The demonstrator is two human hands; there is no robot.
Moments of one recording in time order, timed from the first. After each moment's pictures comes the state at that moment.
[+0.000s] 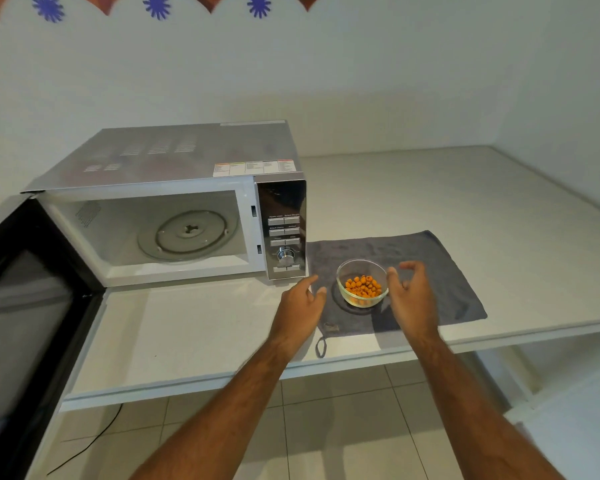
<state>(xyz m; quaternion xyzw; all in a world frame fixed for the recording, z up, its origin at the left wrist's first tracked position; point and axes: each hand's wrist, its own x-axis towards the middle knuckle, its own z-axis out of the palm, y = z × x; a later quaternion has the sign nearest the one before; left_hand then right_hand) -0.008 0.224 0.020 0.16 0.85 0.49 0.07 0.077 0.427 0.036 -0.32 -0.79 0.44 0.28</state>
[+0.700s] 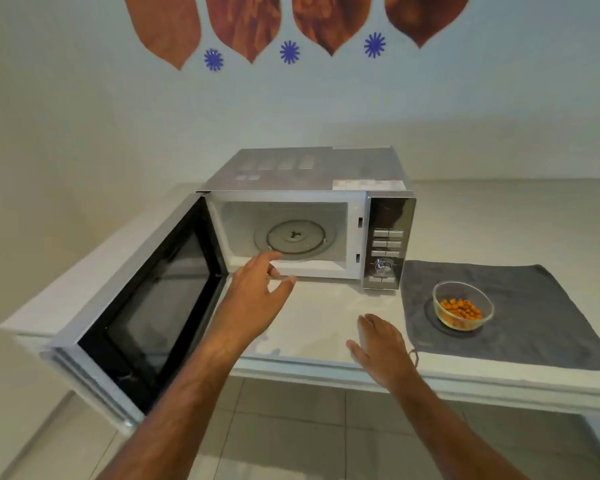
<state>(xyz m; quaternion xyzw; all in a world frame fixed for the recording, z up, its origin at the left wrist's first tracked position) 0.041 -0.022 0.163 0.12 0.90 0.40 -0.09 0.046 0.244 -0.022 0.01 -0.99 0.14 0.05</state>
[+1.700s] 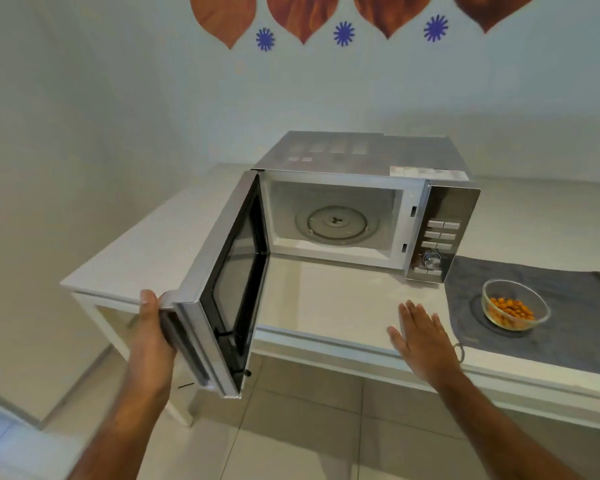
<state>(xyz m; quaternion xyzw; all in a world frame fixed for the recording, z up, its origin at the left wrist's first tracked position) 0.136 -0.207 0.121 -0.10 0.67 0.71 -0.16 0.041 0.236 -0.039 0.01 -1.00 0.07 0.02</state>
